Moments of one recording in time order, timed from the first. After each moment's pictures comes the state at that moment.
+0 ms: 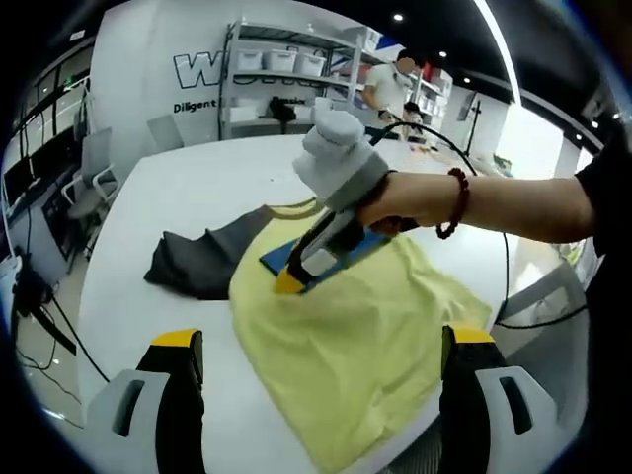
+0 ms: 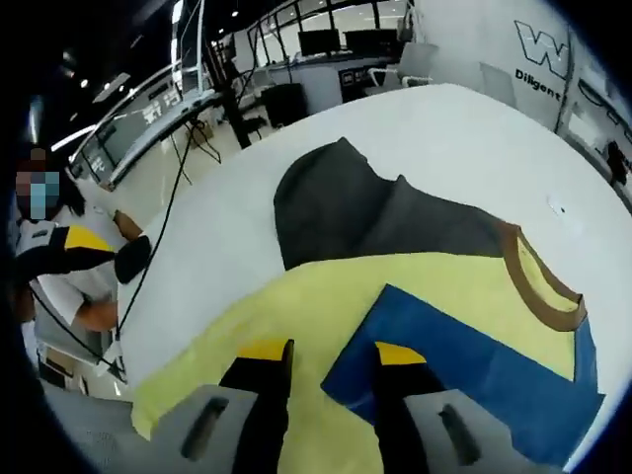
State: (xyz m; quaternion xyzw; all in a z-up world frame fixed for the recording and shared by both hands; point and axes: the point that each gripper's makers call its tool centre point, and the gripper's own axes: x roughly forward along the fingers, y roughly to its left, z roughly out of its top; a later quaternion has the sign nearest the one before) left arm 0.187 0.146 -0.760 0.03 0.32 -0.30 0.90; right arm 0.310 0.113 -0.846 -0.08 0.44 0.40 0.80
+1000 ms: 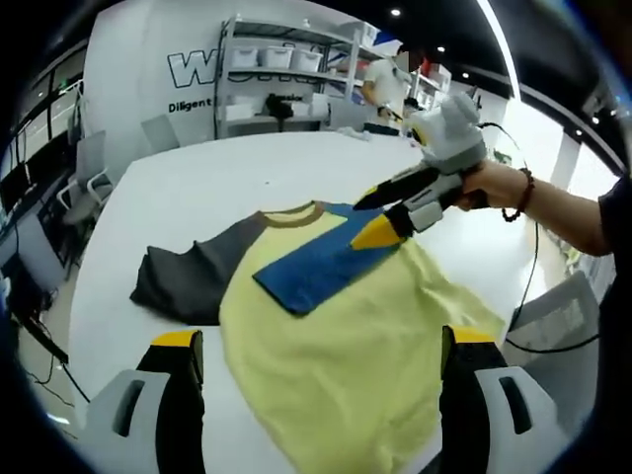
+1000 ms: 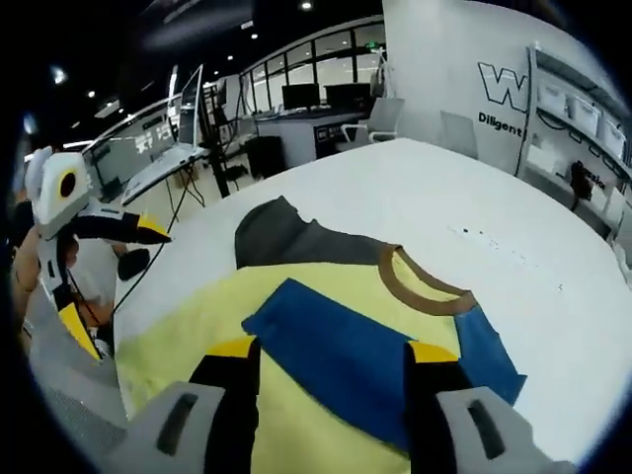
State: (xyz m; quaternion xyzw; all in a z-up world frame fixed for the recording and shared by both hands) left arm 0.226 0.118 -0.769 0.04 0.33 -0.30 0.89; right arm 0.321 -0.017 -0.797 -0.10 0.34 0.37 0.86
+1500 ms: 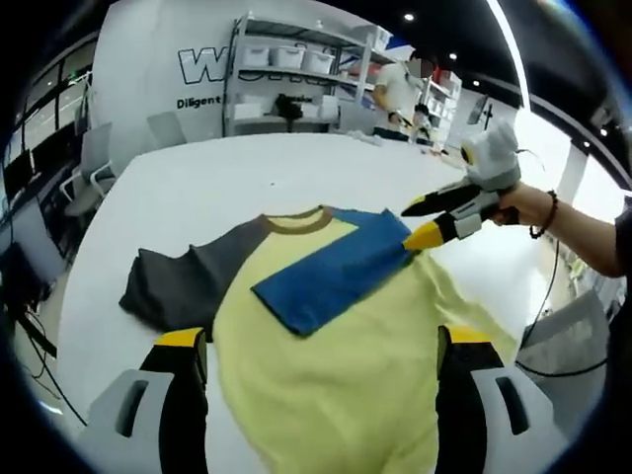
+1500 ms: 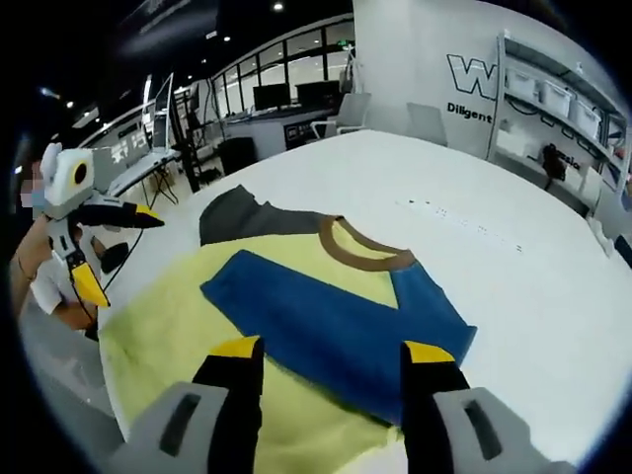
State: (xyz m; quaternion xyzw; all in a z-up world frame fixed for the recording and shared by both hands) left arm 0.251 0.104 -0.781 0.03 0.33 -0.29 0.90; right arm 0.322 -0.090 -0.809 -0.10 0.35 0.32 0.88
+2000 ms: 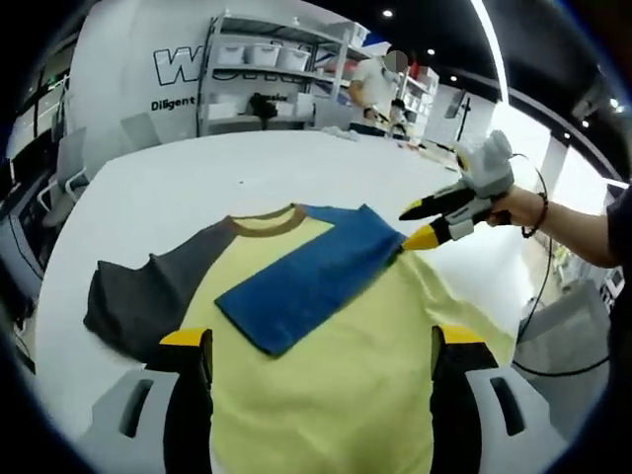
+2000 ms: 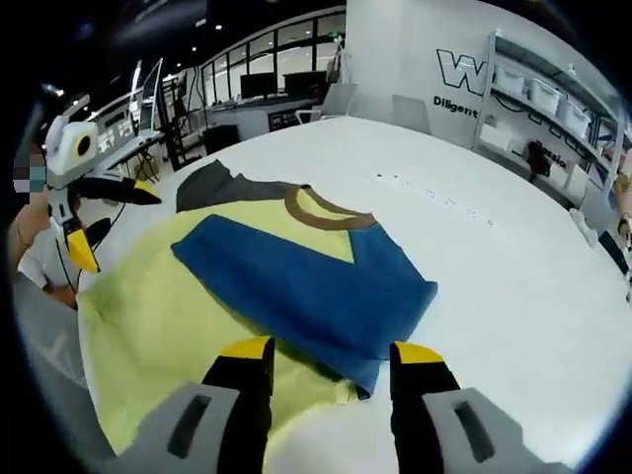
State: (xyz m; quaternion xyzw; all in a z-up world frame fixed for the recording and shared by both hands) left arm 0.262 0.067 -0.799 0.03 0.33 -0.35 0.88; right arm 0.314 -0.141 -0.835 -0.12 0.36 0.28 0.88
